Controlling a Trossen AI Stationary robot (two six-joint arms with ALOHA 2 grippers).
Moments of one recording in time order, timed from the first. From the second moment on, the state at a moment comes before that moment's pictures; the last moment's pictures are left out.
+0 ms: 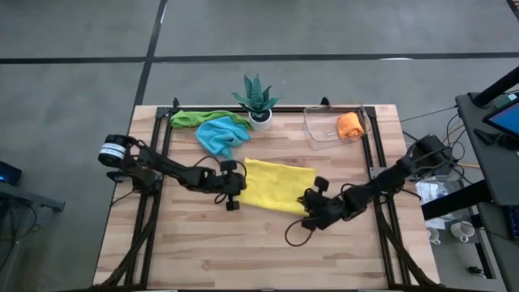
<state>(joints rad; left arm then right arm) -0.11 1.61 0.66 0.13 -0.29 -0.05 0.50 1.54 0.65 -0.09 0.64 0.60</state>
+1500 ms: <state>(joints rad) -0.20 1.53 0.66 0.22 -0.42 -0.16 0.55 1.60 0.60 -0.05 0.33 0.75</state>
